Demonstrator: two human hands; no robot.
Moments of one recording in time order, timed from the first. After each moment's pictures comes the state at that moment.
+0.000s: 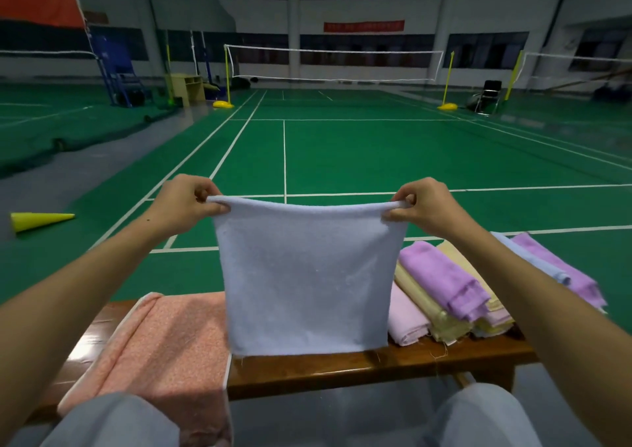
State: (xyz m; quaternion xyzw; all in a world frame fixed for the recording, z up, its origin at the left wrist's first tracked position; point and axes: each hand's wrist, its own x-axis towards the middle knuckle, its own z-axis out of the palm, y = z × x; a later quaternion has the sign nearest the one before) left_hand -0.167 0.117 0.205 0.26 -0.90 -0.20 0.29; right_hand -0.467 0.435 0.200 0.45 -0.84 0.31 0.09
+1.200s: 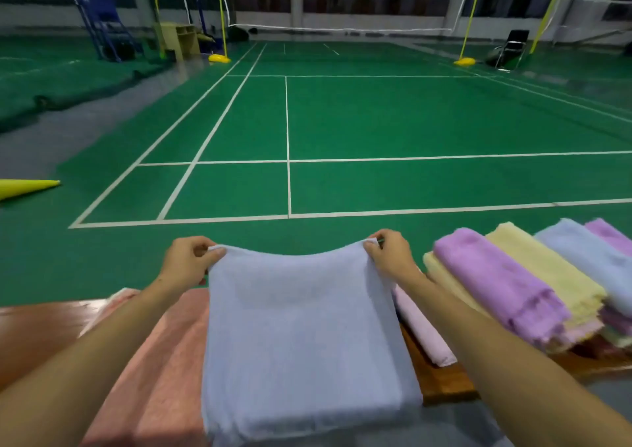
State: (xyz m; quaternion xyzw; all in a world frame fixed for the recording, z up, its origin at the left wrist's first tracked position) left_hand -0.228 0.023 -0.011 0.40 -0.77 -0.44 0.25; right_hand -0.514 0.298 -0.013 0.27 -0.87 0.41 -0.08
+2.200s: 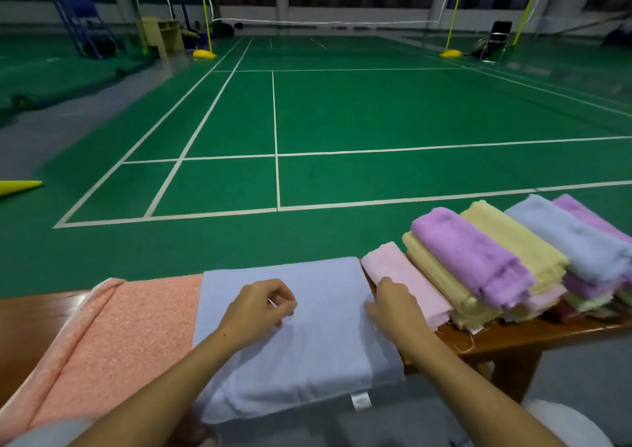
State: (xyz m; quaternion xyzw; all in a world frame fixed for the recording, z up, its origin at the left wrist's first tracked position) left_hand -0.246 0.186 -0.045 0.23 -0.89 -0.40 0.09; right_hand -0.430 0.390 -0.065 0.26 -0.95 0.14 -0.08
